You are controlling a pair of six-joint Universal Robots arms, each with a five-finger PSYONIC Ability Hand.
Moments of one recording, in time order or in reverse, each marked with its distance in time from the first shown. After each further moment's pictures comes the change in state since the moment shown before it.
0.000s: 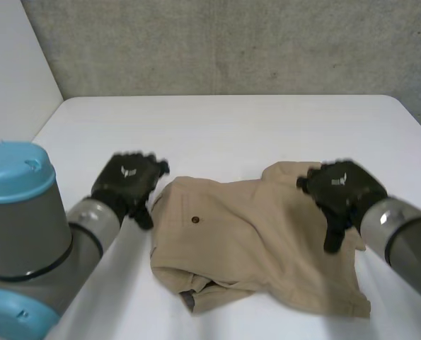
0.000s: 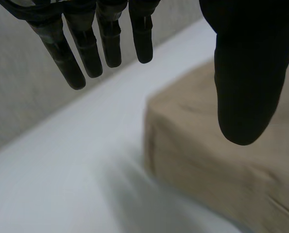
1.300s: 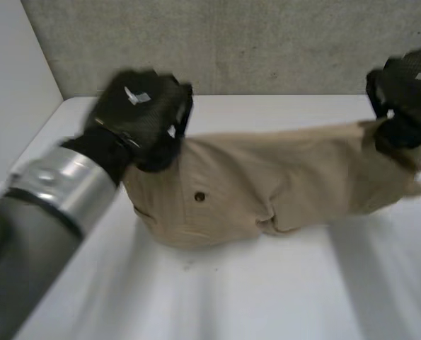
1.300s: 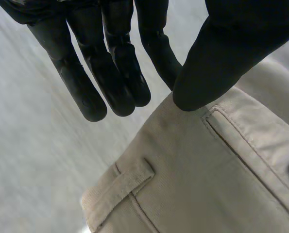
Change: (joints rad) left arm -0.156 0.284 0.189 -0.100 0.009 0.016; right arm -0.205 -0.326 -0.109 -0.031 -0.173 0.019; left_hand 0.770 0.825 0.821 0.837 0.775; right_hand 0.775 0.903 0.903 0.912 0.876
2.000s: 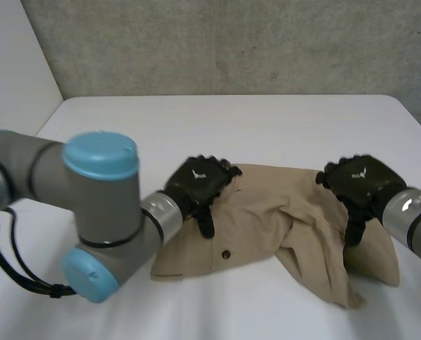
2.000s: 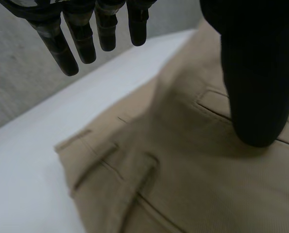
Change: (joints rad) left arm 0.013 -0.615 0.175 0.033 0.164 -0.043; right arm 0.045 0.353 0.117 0.007 0.059 -0.114; left_hand -0.951 -0.991 -0.973 -1.001 -0.929; right_hand -0.779 -0.962 -0.965 -0.957 -0.916
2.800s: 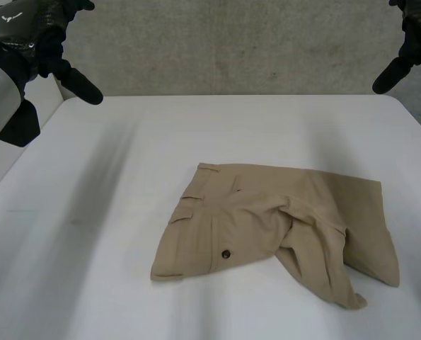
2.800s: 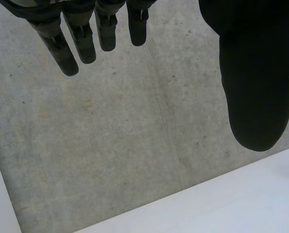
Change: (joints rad) left arm 0.330 0.533 0.057 -0.167 -0.151 -0.268; right arm 0.098 -0.009 -0.522 -0.081 0.381 0.402; left_hand -0.003 -0.001 0.000 0.000 0.000; right_hand 0.000 0.000 0.000 0.000 0.000
